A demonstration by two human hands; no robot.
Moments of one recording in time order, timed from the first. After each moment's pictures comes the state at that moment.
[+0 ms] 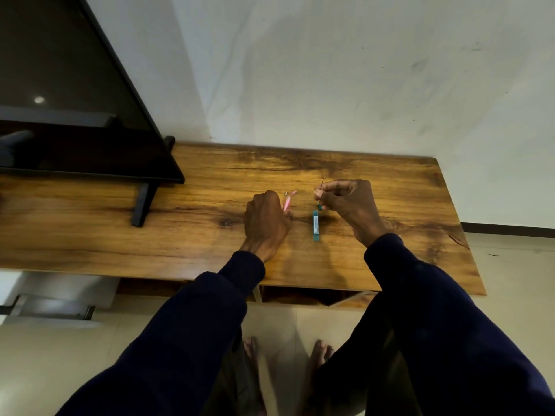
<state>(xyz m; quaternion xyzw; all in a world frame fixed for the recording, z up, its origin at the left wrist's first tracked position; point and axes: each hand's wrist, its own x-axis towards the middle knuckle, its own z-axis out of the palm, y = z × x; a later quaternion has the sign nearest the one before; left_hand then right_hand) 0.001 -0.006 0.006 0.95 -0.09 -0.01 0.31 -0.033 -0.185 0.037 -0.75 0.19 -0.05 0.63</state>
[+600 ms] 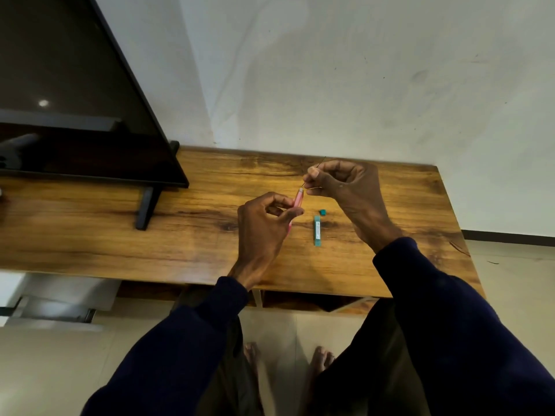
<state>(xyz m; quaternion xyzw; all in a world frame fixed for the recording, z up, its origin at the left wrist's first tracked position) -0.033 0.014 0.051 0.82 -0.11 0.06 0.56 -0.040 -0.156 0.102 -0.73 0.06 -0.10 0.67</state>
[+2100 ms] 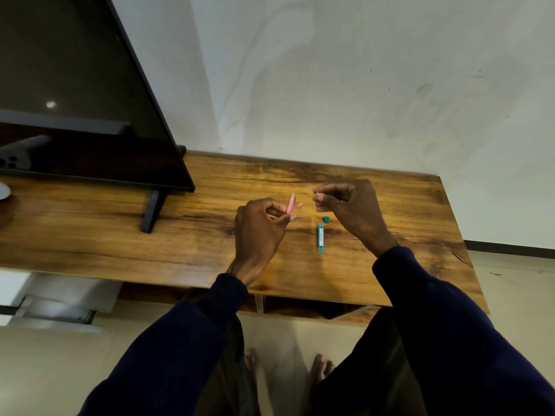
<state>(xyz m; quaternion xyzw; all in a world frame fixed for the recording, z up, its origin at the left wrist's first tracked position) -0.019 0.023 0.046 0.87 -0.08 0.06 0.48 -0.030 -0.169 0.076 -0.83 0.09 -0.08 0.54</state>
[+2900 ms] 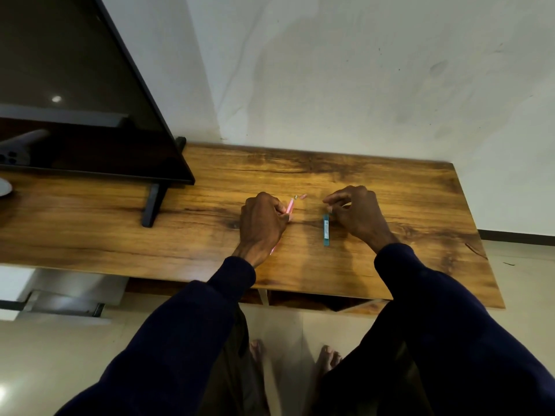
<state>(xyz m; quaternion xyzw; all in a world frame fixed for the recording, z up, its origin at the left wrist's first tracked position) 0.009 0.021 0.006 0.92 -0.07 -0.03 0.39 -0.022 -0.190 0.023 -0.91 0.12 -0.03 0.39</state>
